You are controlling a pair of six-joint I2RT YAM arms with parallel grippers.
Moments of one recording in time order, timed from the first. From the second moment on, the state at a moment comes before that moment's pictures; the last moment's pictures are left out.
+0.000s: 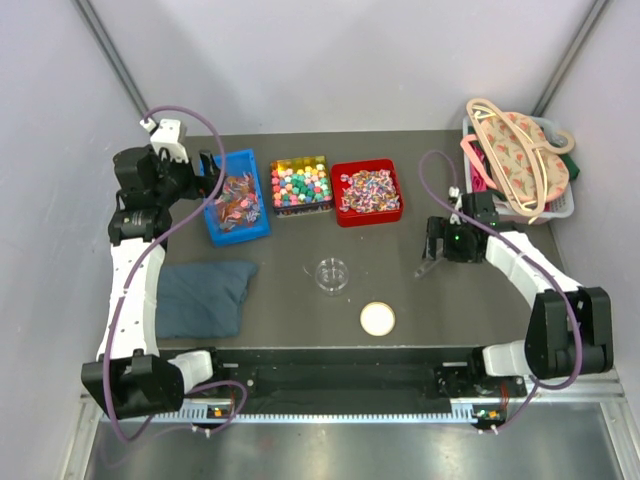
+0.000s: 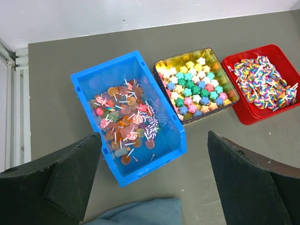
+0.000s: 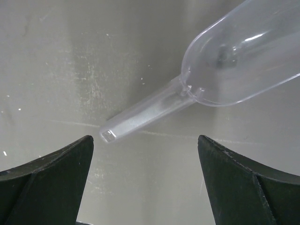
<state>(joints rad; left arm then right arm) 0.14 1.17 1.23 -0.36 0.40 0.02 0.11 1.35 0.85 -0.54 -0.13 0.17</state>
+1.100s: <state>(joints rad) 0.14 1.19 1.23 -0.34 0.40 0.05 0.32 1.54 0.90 -0.51 0.11 0.16</state>
